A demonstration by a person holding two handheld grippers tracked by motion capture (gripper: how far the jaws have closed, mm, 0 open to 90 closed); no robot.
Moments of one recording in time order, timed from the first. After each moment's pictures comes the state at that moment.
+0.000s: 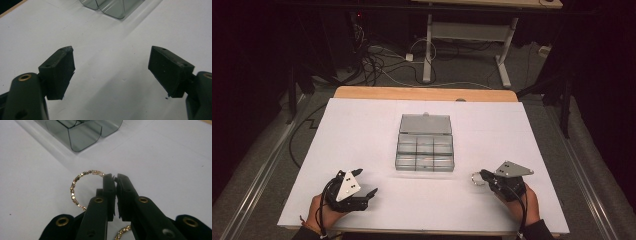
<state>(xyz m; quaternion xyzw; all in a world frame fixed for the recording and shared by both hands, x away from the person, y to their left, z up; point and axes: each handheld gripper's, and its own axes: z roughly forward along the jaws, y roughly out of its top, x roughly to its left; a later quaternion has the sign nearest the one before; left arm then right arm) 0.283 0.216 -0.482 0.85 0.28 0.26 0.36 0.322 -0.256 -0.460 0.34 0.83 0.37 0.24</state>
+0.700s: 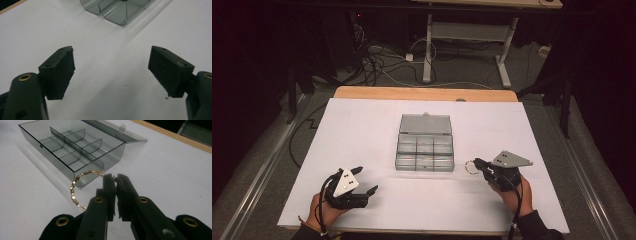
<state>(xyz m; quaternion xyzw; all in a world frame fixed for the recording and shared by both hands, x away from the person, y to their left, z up) 0.288 0.219 -0.481 0.84 0.30 0.24 0.39 0.337 -0.239 -0.438 0.33 0.81 0.42 0.25</state>
